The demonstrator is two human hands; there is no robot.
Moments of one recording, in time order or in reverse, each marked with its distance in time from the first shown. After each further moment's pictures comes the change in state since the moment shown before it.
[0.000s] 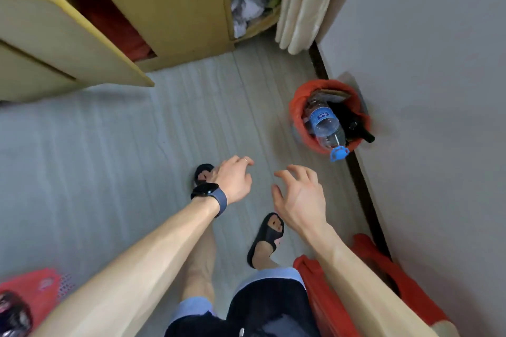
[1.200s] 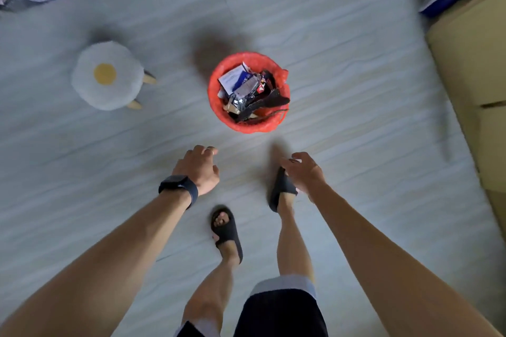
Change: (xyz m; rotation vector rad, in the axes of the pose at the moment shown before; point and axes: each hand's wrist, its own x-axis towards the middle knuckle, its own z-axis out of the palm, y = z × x) left_hand -0.537 -0.586 0.345 -0.972 0.403 -1.141; right_hand -0.350 -0.547 0.426 -0.426 -0.968 -0.444
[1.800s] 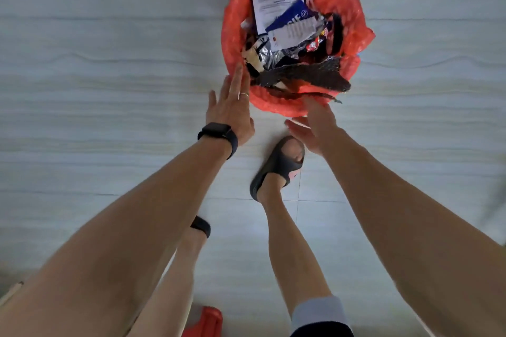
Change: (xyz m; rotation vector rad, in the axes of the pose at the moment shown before) left_hand 0.215 0.035 0.119 -0.178 0.067 -0.184; right_hand 0.267 -0.056 0.050 0.412 -0.224 0.233
